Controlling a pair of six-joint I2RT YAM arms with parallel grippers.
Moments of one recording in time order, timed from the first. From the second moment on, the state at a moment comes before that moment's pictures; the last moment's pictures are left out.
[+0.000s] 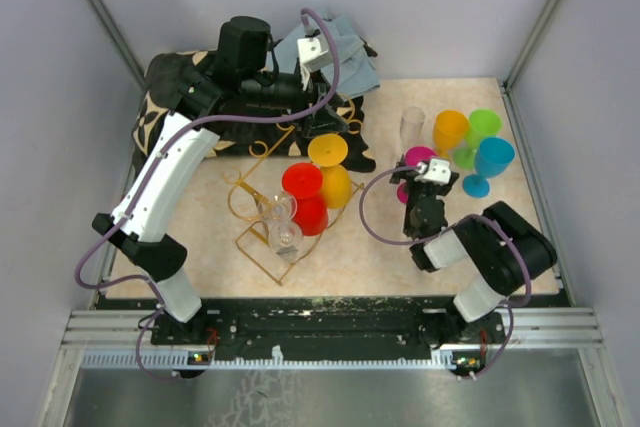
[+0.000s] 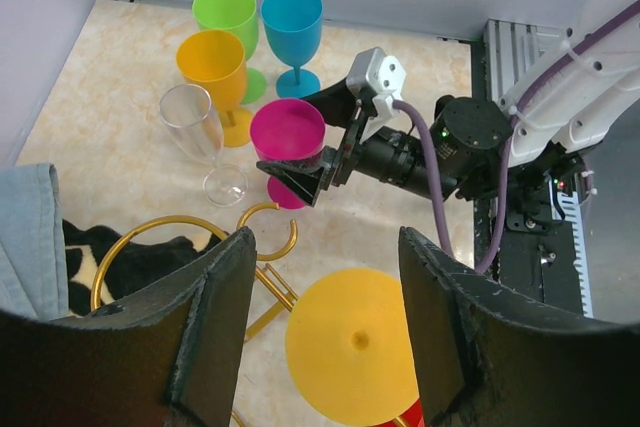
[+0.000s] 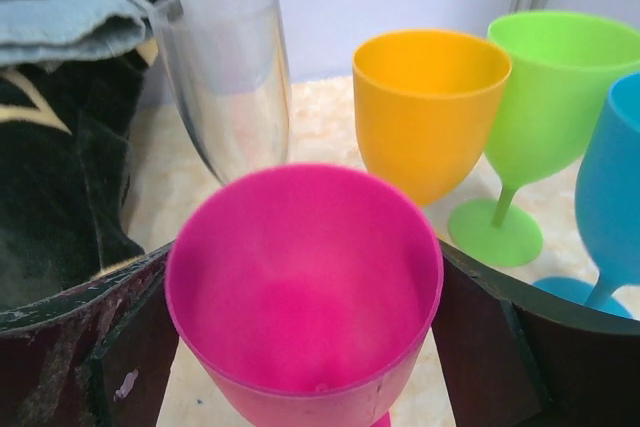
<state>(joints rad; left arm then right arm) -0.63 1.74 2.21 -0.85 0.77 0.27 0.51 1.60 0.27 1.52 0.71 -0.05</state>
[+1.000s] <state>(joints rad) -0.30 1.45 2.03 -0.67 0.72 -0.09 0.51 0.83 1.02 0.17 0.67 0.08</state>
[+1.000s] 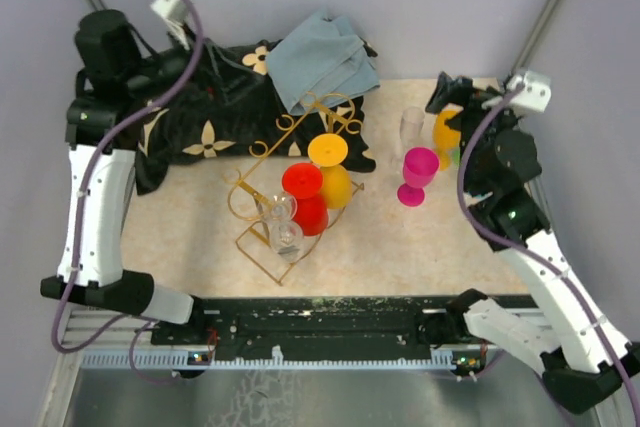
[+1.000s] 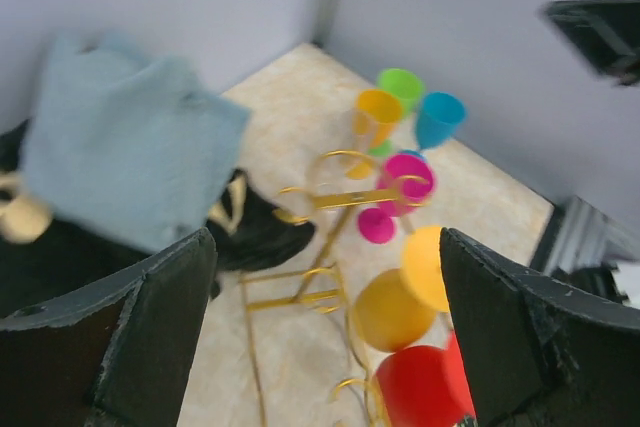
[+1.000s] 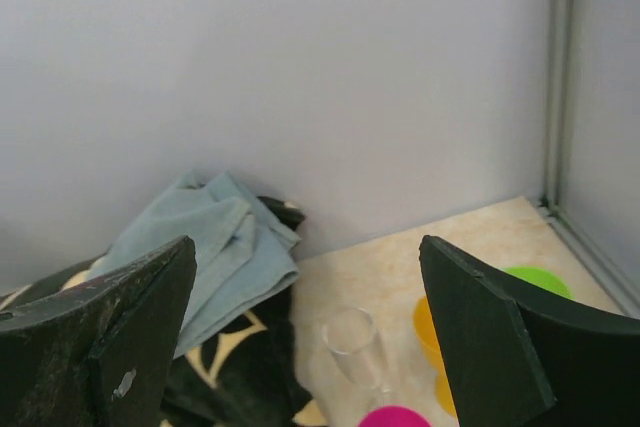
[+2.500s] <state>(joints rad) 0.11 1.59 1.81 -0.50 1.10 -0.63 0.72 0.99 1.10 -0.33 0.00 1.21</state>
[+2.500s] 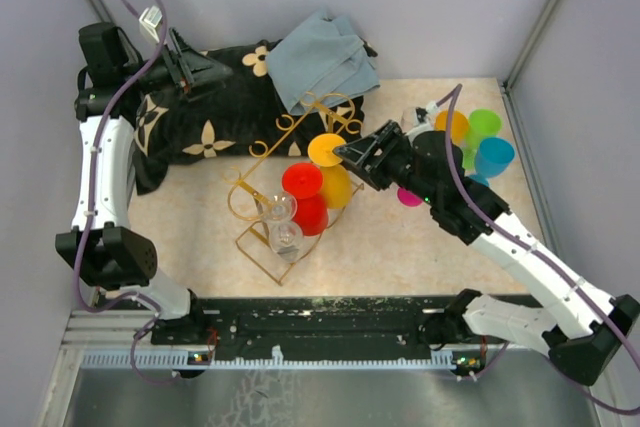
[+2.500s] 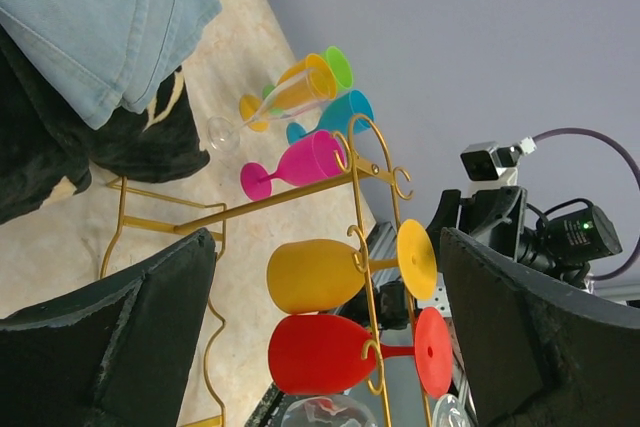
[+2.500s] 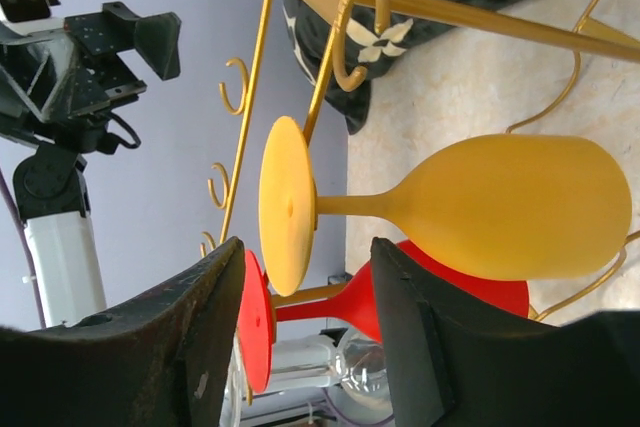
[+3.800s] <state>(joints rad) 0.11 1.60 1.82 -0.46 1.16 -0.69 0.74 0.82 1.05 -0.36 0.08 1.31</state>
